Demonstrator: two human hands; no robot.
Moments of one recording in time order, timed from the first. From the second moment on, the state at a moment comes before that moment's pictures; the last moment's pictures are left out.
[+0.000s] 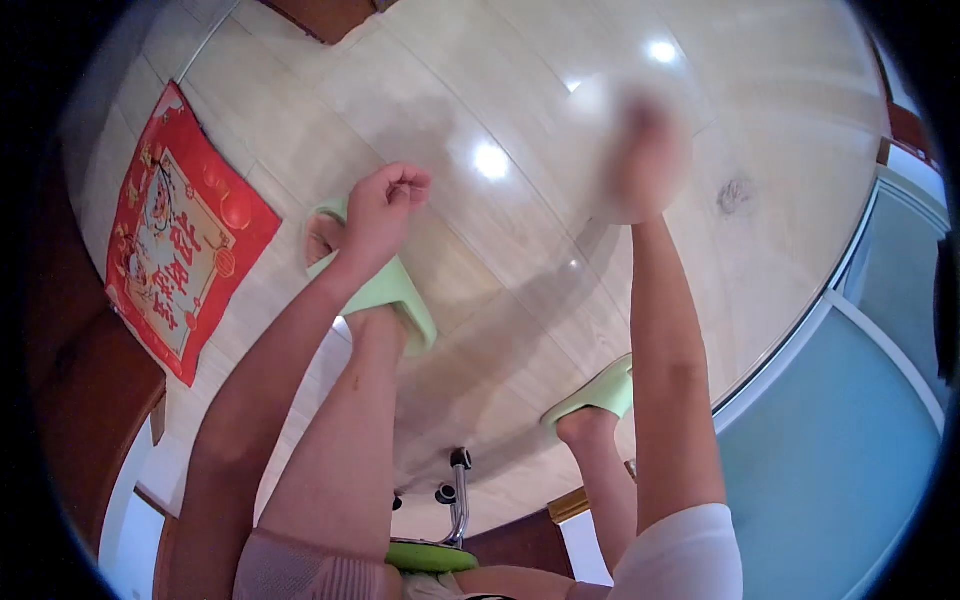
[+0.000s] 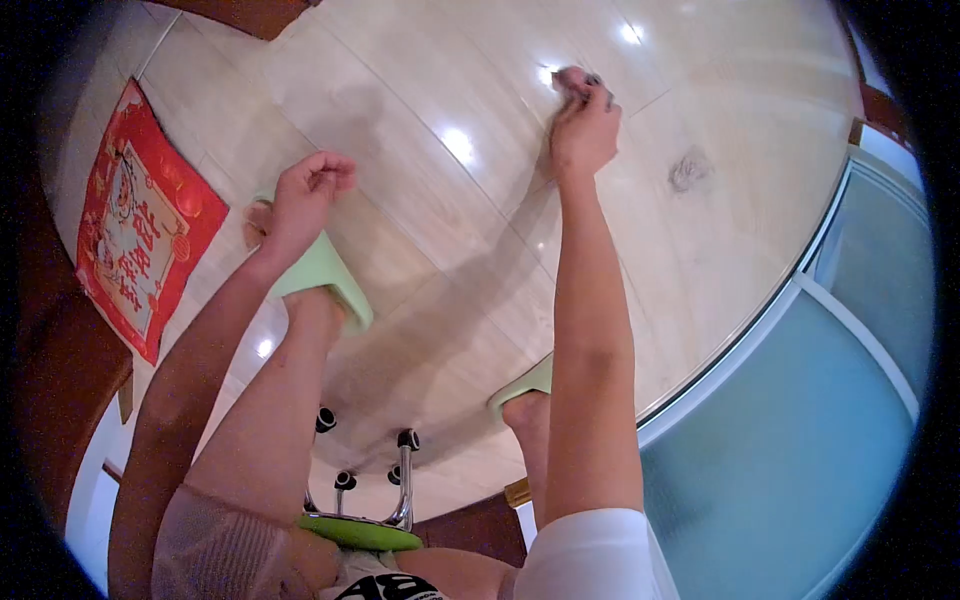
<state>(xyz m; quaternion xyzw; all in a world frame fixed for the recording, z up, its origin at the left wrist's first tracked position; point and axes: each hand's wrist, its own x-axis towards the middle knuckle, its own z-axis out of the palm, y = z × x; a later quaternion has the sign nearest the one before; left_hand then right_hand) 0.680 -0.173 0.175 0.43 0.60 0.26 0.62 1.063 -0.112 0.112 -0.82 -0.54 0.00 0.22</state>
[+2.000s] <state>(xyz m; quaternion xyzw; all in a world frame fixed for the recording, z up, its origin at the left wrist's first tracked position) 0.646 -0.101 0.161 0.57 0.70 0.29 0.32 0.906 0.058 0.142 -0.71 -0.64 0.15 0.26</state>
